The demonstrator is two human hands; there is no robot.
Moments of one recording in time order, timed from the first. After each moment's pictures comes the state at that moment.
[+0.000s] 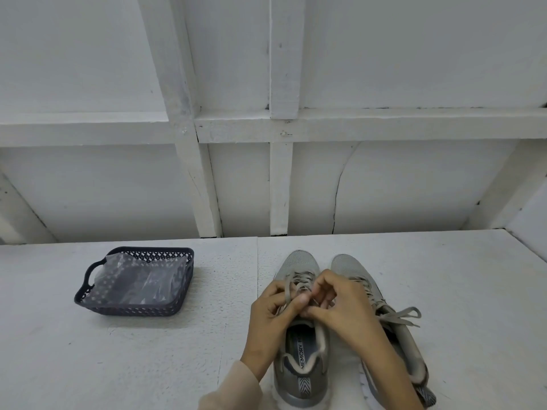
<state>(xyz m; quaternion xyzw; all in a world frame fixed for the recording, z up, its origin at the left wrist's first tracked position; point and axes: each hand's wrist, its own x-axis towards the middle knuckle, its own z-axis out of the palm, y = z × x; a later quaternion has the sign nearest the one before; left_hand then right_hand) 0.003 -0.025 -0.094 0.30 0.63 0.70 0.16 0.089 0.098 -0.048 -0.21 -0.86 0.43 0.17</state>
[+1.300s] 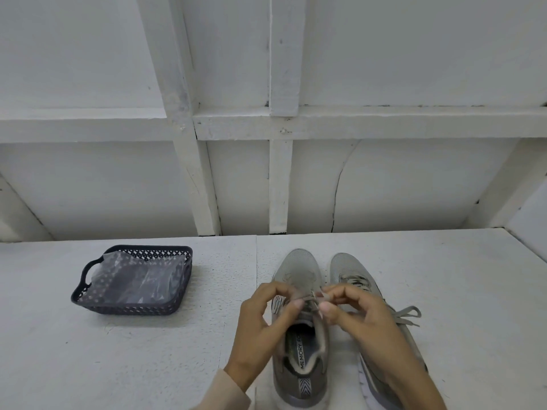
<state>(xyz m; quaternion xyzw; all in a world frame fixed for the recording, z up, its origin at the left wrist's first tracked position) 0.007 -0.051 -0.068 0.36 0.67 0.65 0.09 0.126 0.087 -0.033 -0.20 -0.73 0.62 0.20</state>
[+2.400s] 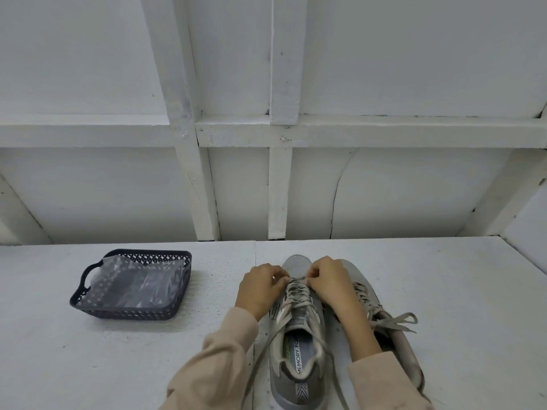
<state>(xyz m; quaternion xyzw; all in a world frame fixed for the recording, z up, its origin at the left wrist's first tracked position) -0.075 0.008 -0.097 0.35 0.87 0.33 0.10 0.021 0.136 -0.067 -0.33 -0.90 0.28 0.06</state>
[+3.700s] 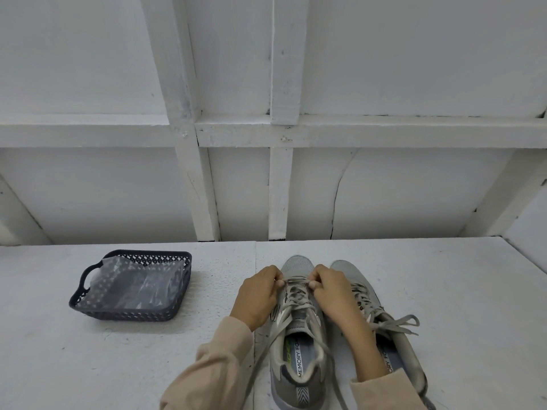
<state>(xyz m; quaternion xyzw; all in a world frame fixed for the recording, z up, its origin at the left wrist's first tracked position) -0.073 -0.004 -0.109 0.40 0.86 0.32 0.07 0.033 0.131 -0.083 -0.29 -0.91 0.28 0.10</state>
